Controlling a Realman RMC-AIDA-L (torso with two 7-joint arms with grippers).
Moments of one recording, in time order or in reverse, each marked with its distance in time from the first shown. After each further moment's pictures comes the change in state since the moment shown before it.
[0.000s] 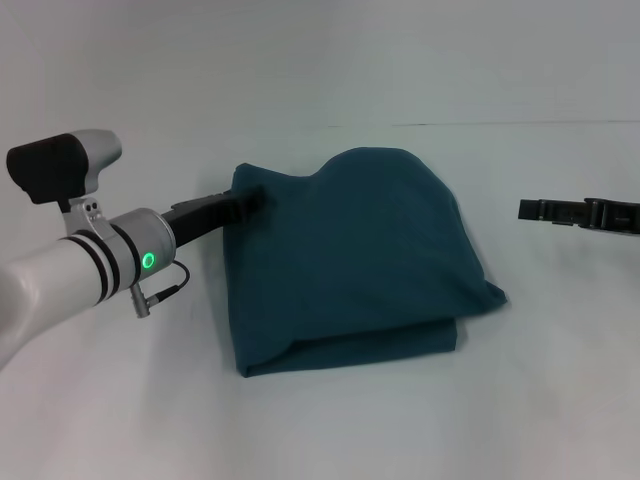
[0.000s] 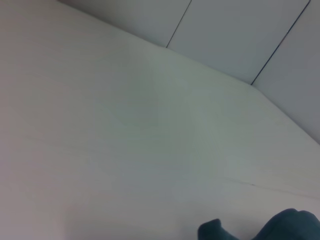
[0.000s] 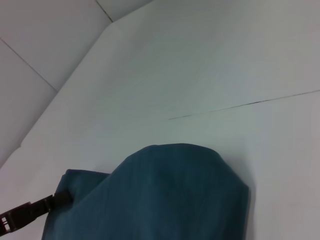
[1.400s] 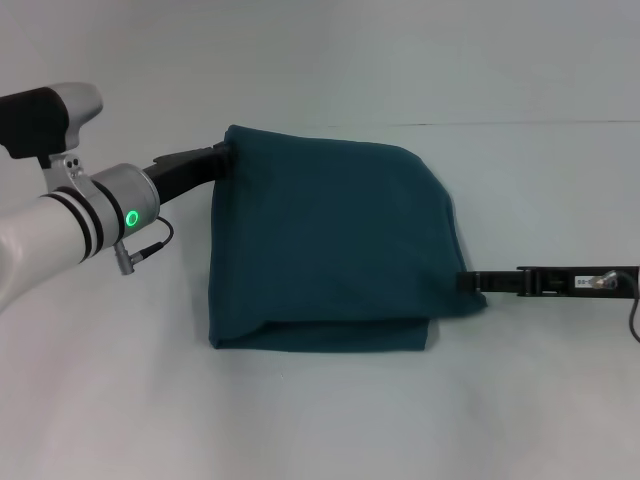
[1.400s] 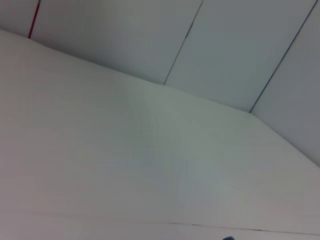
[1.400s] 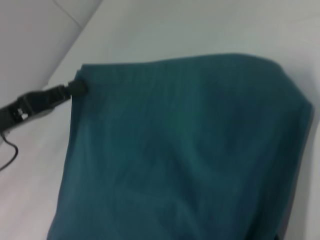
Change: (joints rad) left arm -0.016 0.012 0.003 0.089 0.004 0.000 -0.010; right arm -0.004 0.062 -0.137 0.042 -0.010 0.003 -0.002
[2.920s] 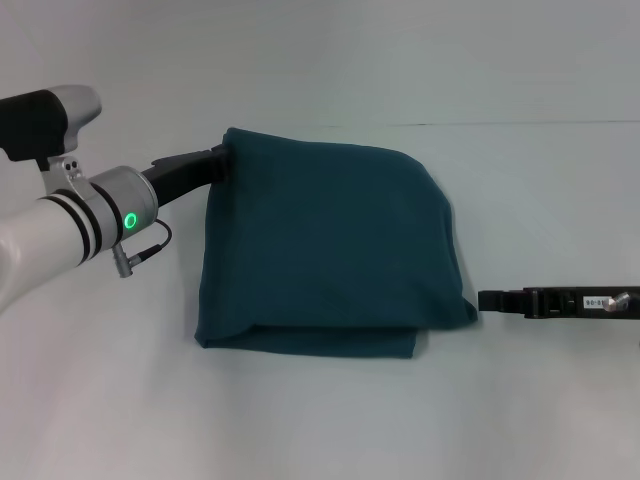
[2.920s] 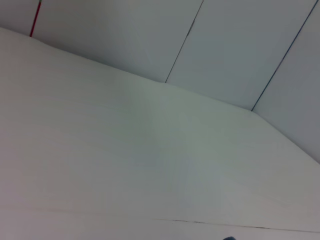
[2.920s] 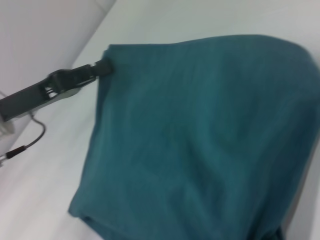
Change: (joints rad) left arm 0.004 0.001 0.000 -0.002 0.003 -0.002 -0.002; right arm -0.033 -0.004 0.013 -0.004 0.009 -0.088 -0.052
